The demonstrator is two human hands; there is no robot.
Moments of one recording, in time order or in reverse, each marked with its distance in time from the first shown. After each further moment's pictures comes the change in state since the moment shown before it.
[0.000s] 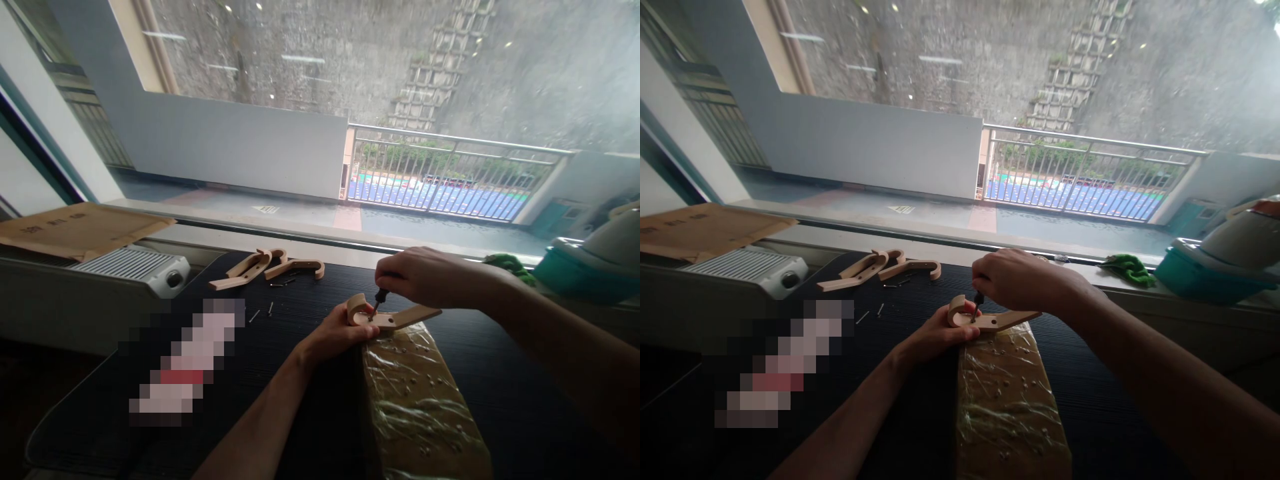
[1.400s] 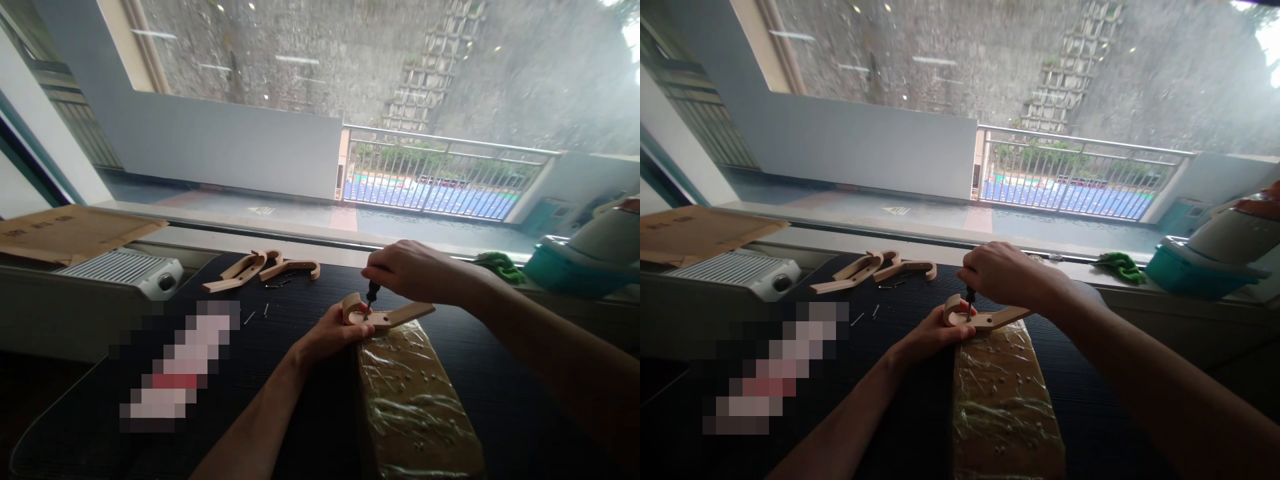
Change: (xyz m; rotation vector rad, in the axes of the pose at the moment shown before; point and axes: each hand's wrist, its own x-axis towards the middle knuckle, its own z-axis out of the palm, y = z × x) left_hand -0.002 0.007 0.002 0.026 -0.006 0.006; right_hand 0.009 -0.005 0.003 -0.049 0.119 0.010
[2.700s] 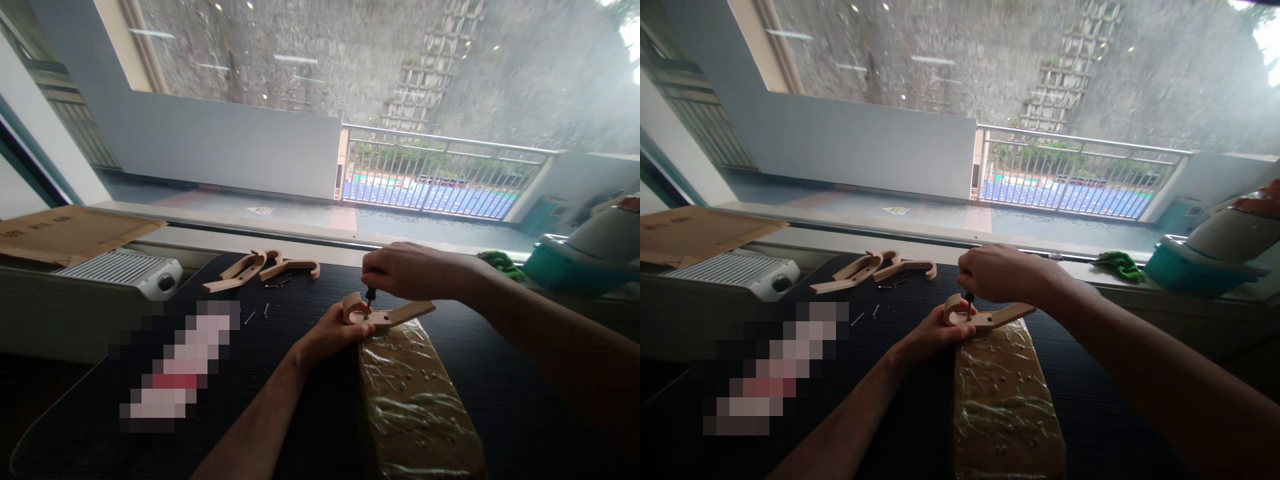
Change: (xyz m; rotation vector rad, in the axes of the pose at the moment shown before) left_hand 0.002 -0.003 -0.001 -0.013 -0.019 0.030; right_hand 0.002 -0.001 -0.007 -0.024 -0.129 -0.017
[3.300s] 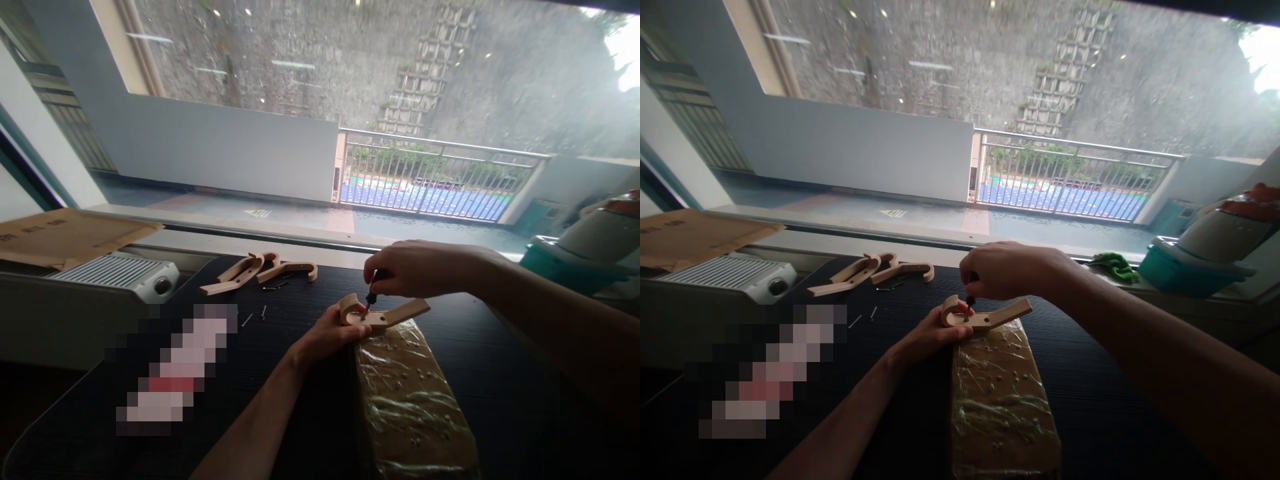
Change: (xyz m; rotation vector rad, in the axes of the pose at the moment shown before) left_hand 0.001 -0.008 -0.003 -0.039 0.001 -0.004; right_hand -0.008 0.004 -0.015 0.065 -0.142 -0.016
